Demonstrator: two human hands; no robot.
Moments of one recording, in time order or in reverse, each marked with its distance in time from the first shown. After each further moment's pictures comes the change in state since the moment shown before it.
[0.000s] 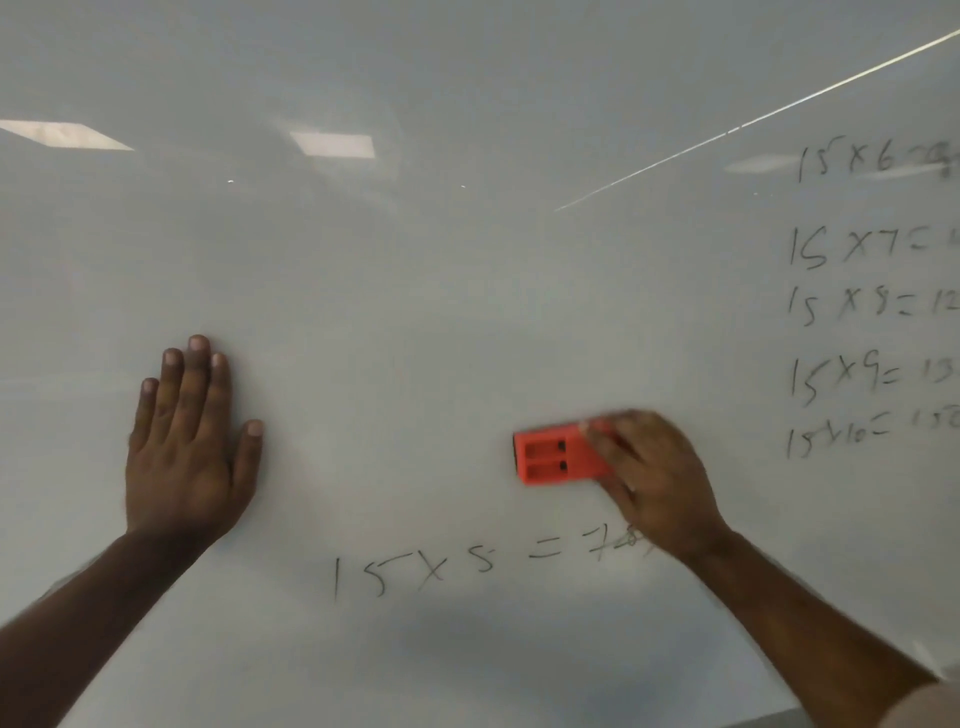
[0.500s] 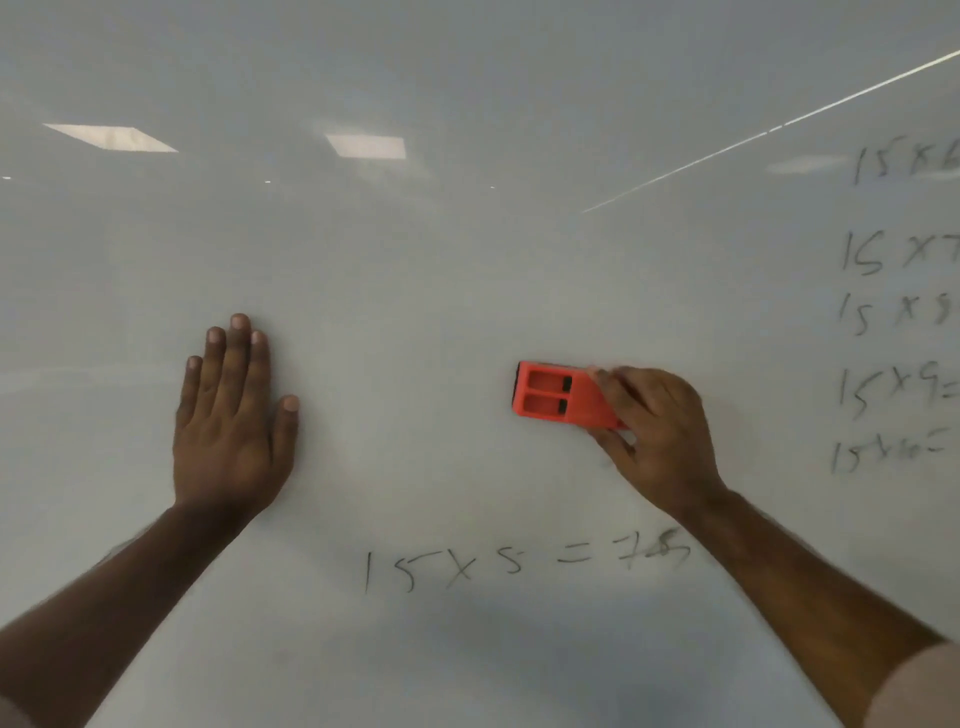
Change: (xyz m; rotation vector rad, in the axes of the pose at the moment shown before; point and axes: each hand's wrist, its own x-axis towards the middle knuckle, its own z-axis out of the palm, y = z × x) left_hand 0.018 0.006 -0.008 0.026 -0.005 -0.040; right_hand 0.058 -0.007 0.010 0.019 0.143 0.050
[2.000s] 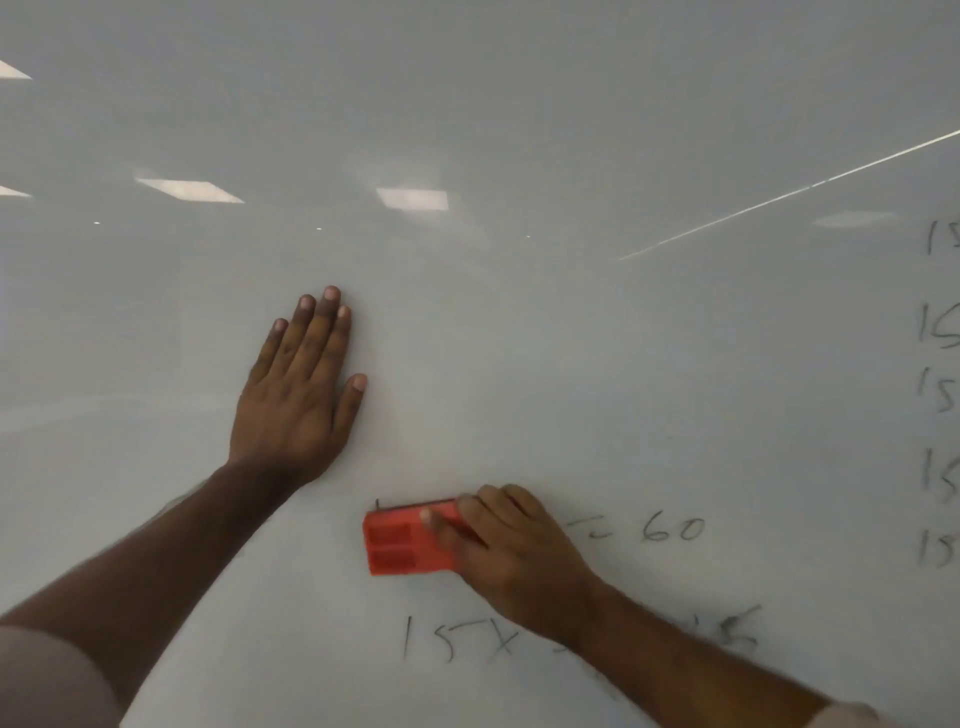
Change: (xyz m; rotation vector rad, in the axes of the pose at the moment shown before) left_hand 0.080 -0.005 -0.014 0.065 -0.001 0.132; right_hand 0.033 -0.154 0.059 0.168 -0.007 -0.420
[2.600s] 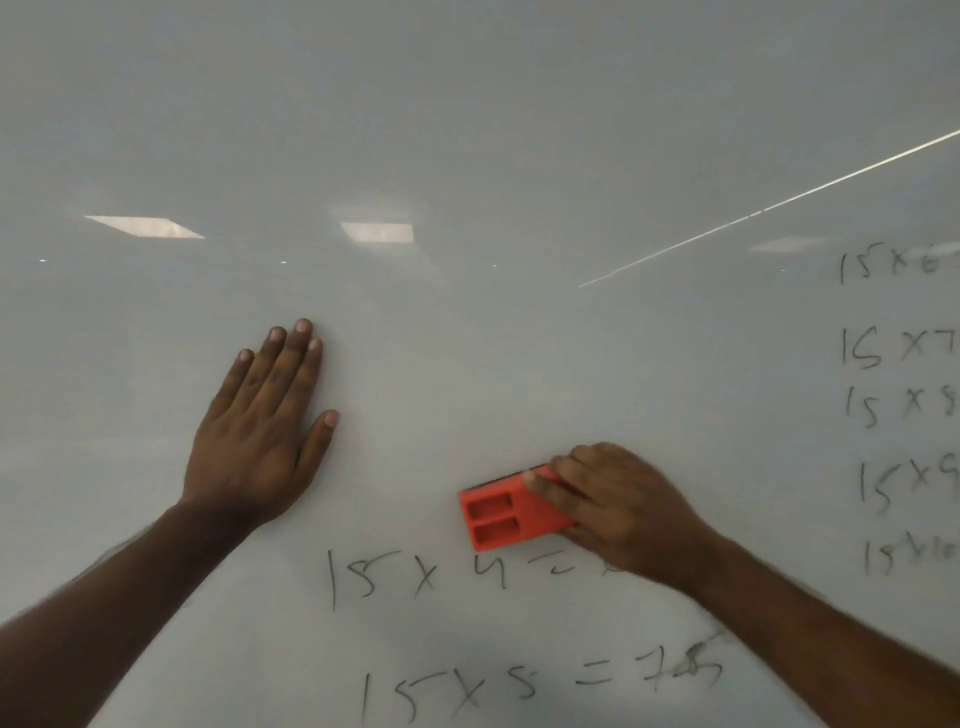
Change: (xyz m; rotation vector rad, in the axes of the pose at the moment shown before) left_hand 0.016 0.007 0.006 0.007 0.005 0.052; right_hand -0.032 0.128 -0.077 -0.153 -0.087 -0.068
